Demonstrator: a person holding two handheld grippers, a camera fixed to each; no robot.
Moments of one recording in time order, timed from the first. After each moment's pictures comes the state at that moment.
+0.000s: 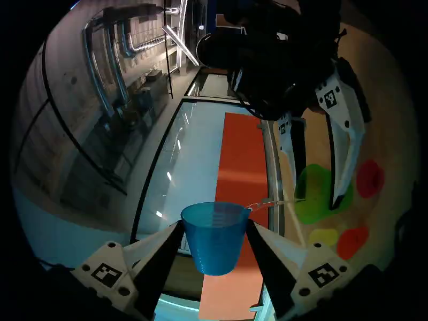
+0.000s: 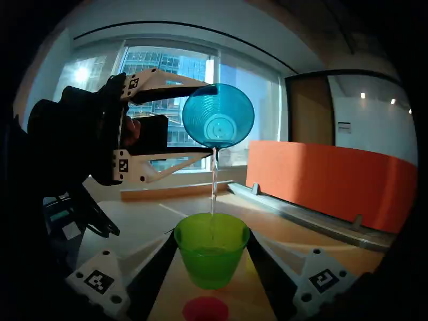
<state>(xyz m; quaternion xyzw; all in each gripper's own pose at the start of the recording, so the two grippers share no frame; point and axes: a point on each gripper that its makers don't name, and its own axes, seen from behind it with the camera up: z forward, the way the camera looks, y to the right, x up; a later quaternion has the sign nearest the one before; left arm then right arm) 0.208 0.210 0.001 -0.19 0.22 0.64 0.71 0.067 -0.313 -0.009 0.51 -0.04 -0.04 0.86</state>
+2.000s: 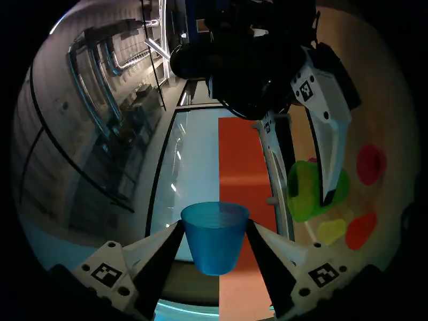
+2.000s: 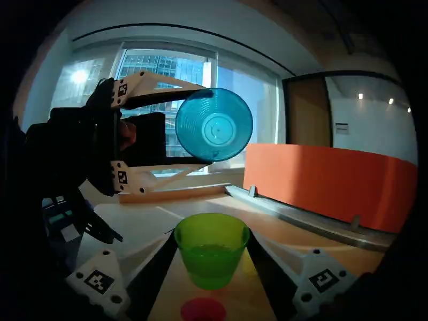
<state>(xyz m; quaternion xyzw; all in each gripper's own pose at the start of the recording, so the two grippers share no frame) 0.208 0.223 -0.006 -0.19 0.25 0.68 0.67 0.071 -0.307 -0.005 0.51 -0.03 -0.03 0.86</state>
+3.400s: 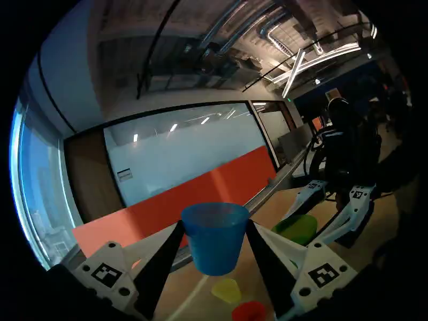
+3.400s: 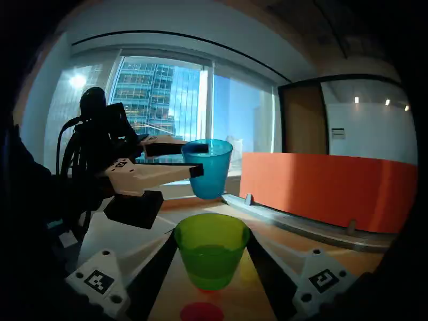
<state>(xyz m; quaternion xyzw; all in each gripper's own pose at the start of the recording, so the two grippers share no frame) 0.180 0.179 0.027 -0.29 0.09 0.19 0.94 0.091 -0.299 -0.007 0.50 -0.01 -0.02 0.87</state>
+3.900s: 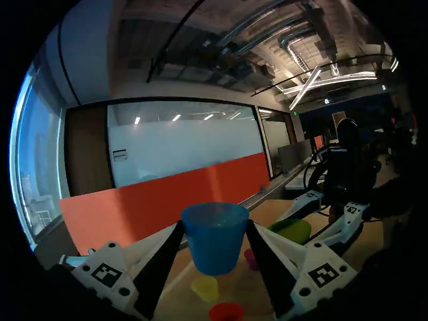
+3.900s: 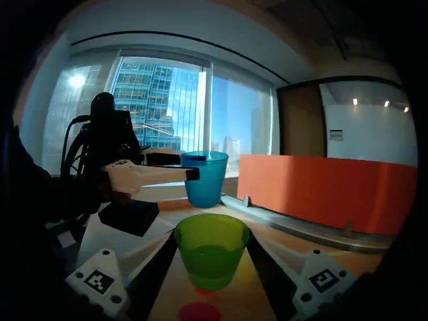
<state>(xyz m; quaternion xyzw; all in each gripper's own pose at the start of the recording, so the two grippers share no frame) 0.173 0.175 0.036 -0.31 0.05 0.10 0.95 0.097 -0.294 -0.007 0.49 -0.01 -0.02 0.87</state>
